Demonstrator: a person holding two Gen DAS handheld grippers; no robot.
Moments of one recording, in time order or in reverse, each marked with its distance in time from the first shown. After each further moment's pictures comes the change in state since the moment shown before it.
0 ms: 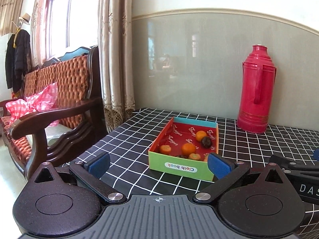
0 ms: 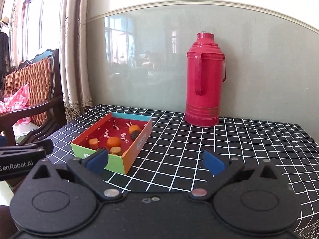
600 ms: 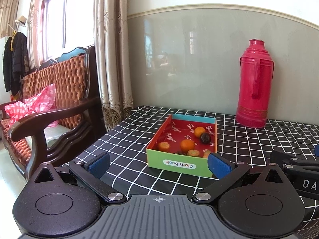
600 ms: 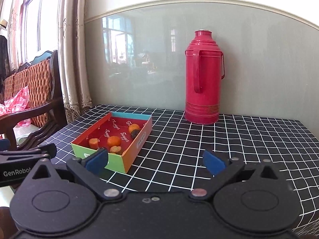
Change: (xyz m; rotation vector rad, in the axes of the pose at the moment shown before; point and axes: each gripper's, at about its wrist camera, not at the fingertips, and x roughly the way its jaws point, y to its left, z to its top) left arm 0.005 -0.008 -0.003 0.028 0.015 0.000; right arm 0.001 0.000 -0.002 0.017 0.005 -0.005
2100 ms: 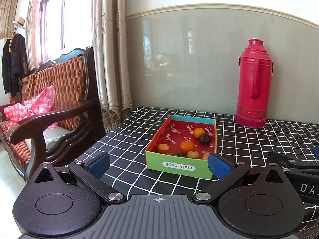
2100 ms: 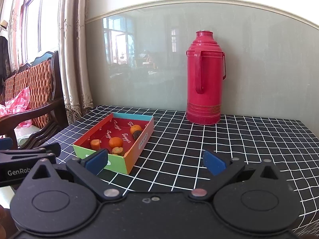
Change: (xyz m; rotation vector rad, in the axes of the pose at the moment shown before) left arm 0.002 -0.003 0.005 0.009 0.000 0.000; right arm 0.001 0.001 0.002 0.005 -0.001 0.006
